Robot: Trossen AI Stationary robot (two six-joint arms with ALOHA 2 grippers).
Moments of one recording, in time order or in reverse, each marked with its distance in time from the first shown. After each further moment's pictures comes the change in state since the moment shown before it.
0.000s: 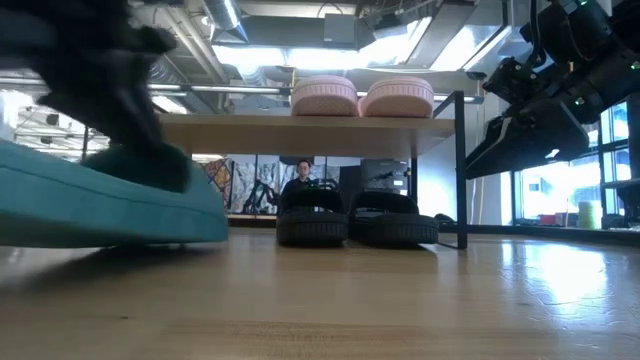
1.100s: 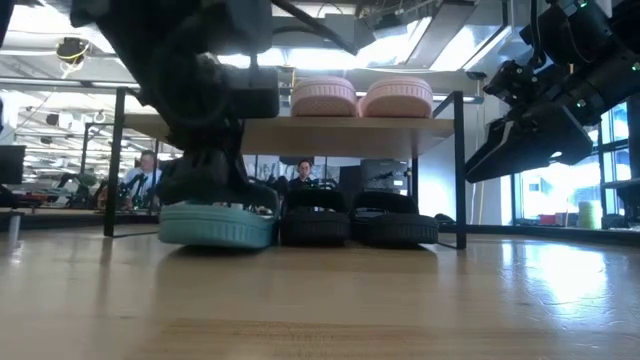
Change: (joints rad) left arm 0.321 0.140 0.002 0.089 -0.190 0.207; right arm 0.000 0.000 0.000 -0.021 0.000 -0.003
